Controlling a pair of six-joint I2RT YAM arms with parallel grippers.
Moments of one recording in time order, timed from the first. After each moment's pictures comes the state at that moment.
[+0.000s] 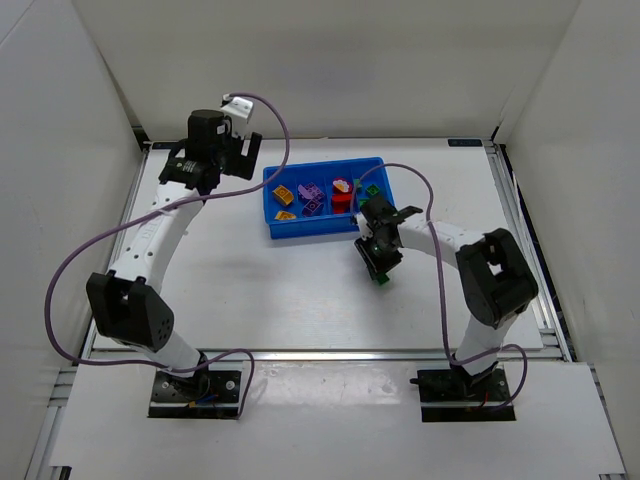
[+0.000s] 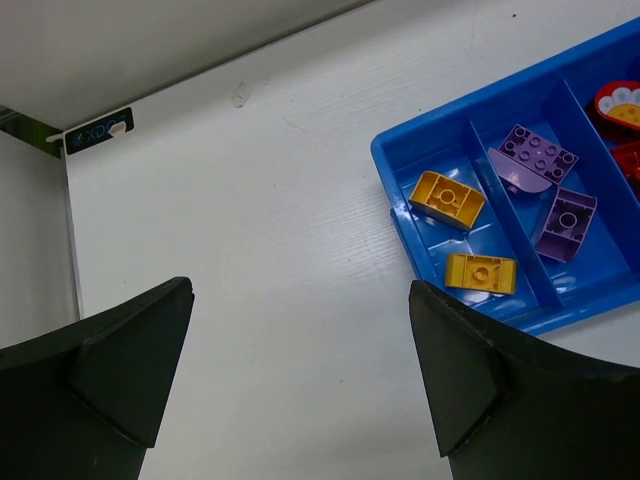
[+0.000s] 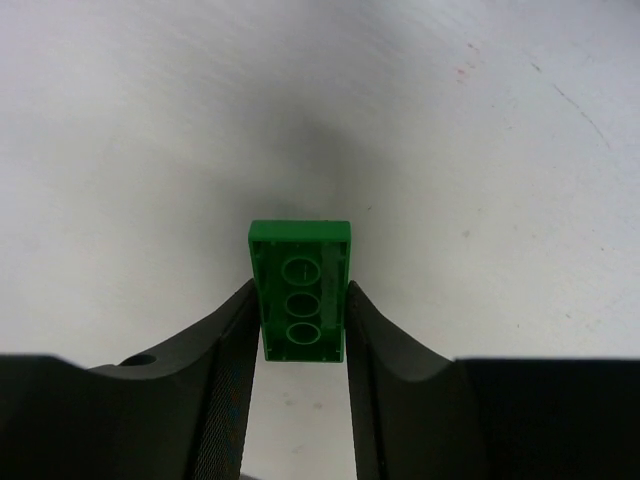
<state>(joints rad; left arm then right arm) -0.25 1.57 1.58 -0.49 -0.13 0.23 0.58 1.78 1.14 -0.67 -0.05 -0.02</state>
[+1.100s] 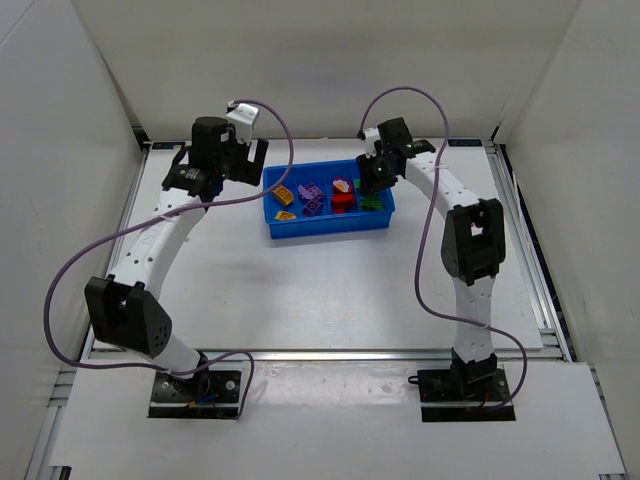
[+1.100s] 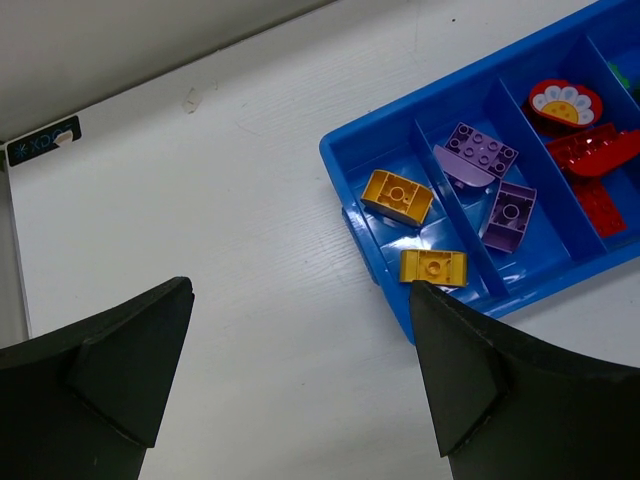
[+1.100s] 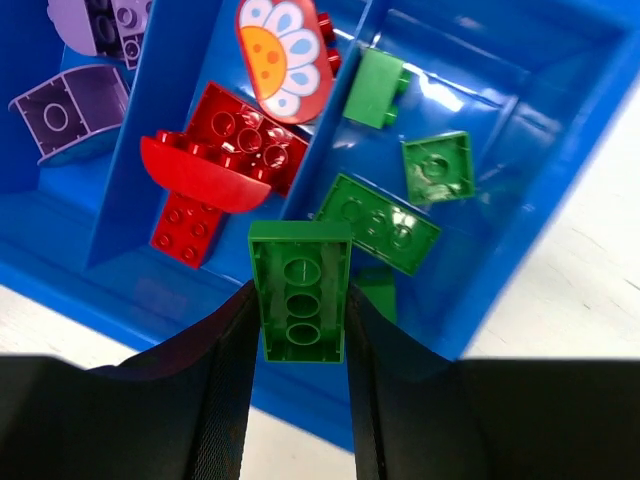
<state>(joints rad) -0.27 1.53 1.50 -0.45 -0.06 0.19 0.35 2.14 1.91 -0.72 -0.24 -0.10</state>
